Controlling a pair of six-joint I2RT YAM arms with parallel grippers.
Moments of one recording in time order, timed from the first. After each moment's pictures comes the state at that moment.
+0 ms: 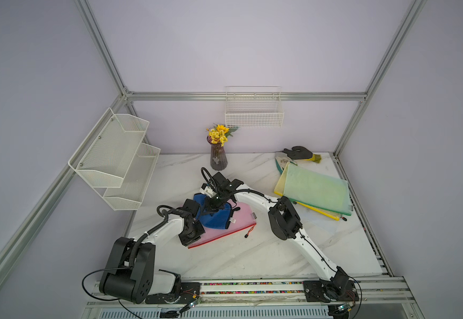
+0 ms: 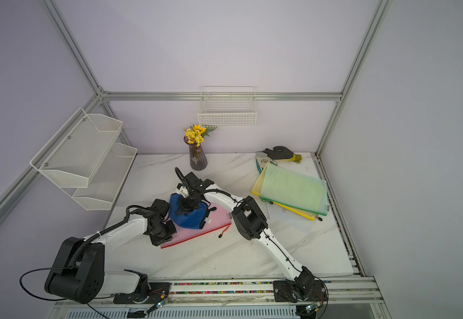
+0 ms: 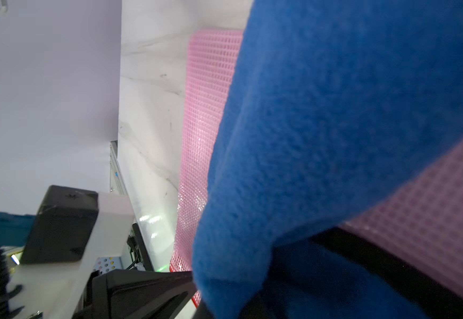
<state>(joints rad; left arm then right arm) -0.23 1.37 0.68 -0.74 0.05 -0.79 0.83 2.64 2.35 -0.69 -0.73 0.52</state>
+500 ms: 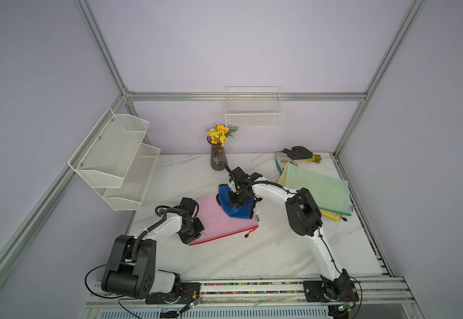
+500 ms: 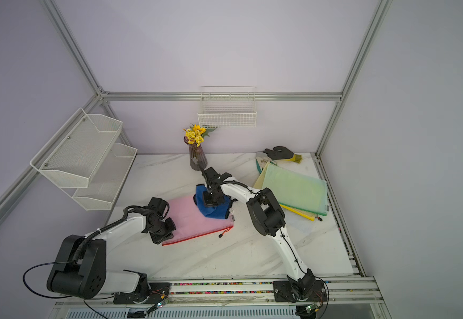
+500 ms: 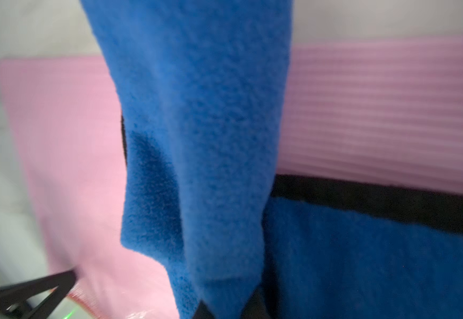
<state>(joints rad) -0.17 1.41 0.68 -0.69 0.13 -0.79 0.66 2.35 1.95 -0.82 -0.20 0.44</state>
